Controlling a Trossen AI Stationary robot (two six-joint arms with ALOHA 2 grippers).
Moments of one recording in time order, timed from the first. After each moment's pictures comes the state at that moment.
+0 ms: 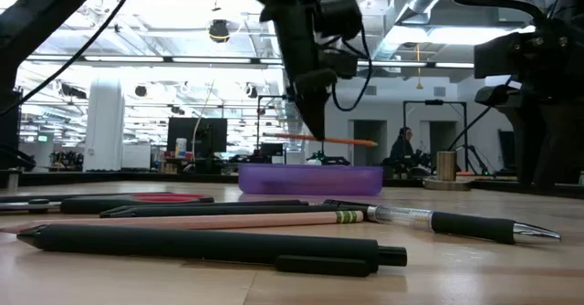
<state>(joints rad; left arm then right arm) 0.18 2.16 1.89 -0.92 -0.13 0.14 0.56 1.51 0.76 -0.68 0.27 0.44</state>
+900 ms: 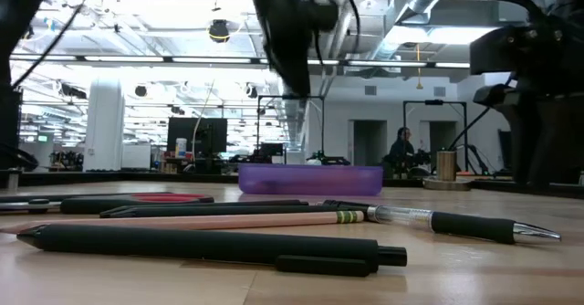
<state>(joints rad) 0.10 1.95 1.76 -0.96 -0.06 0.04 0.56 1.51 0.76 -0.63 0.26 0.47</state>
